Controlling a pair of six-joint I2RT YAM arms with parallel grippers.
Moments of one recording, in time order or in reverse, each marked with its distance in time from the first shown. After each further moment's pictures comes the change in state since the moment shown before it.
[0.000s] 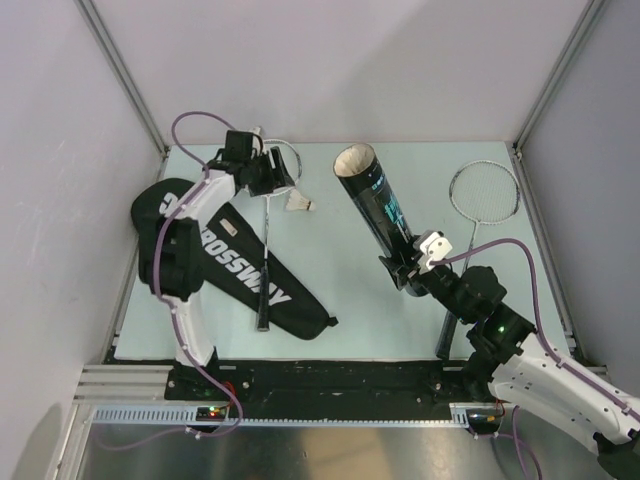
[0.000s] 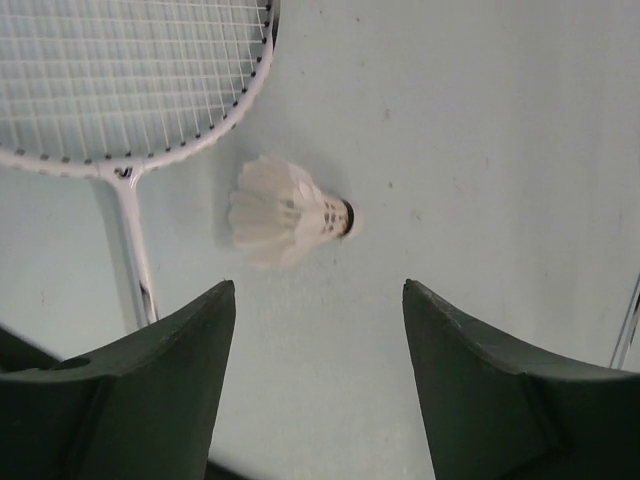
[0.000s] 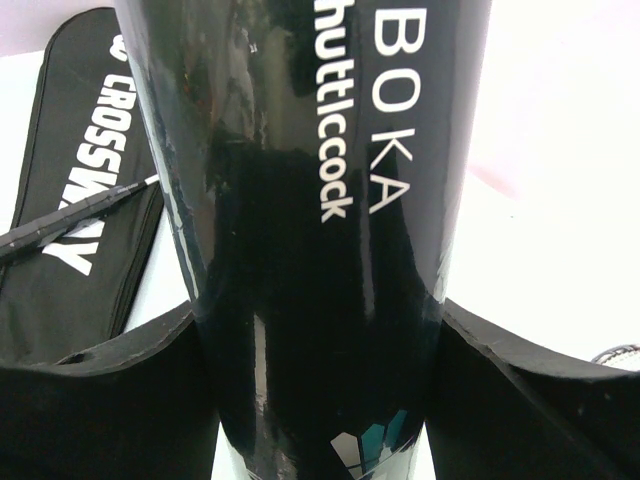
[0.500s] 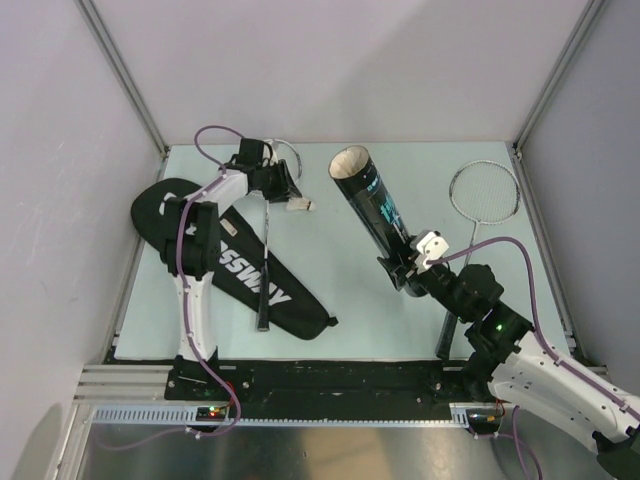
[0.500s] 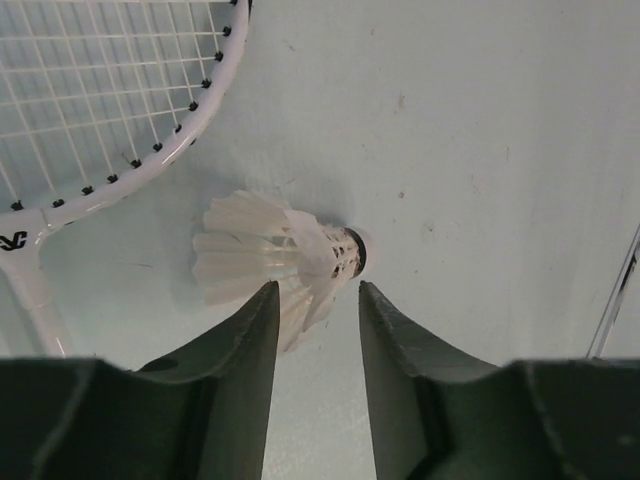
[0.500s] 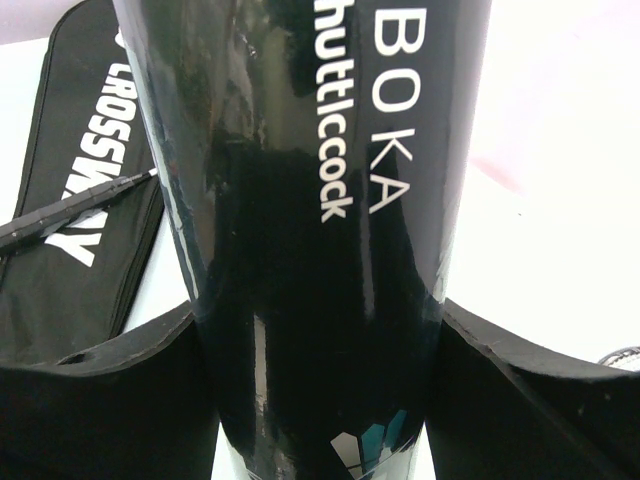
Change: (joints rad) left arm 0.005 0.296 0.160 0.017 0.163 -0.035; right arm -0.005 0.018 0.000 0.000 -0.018 -0.004
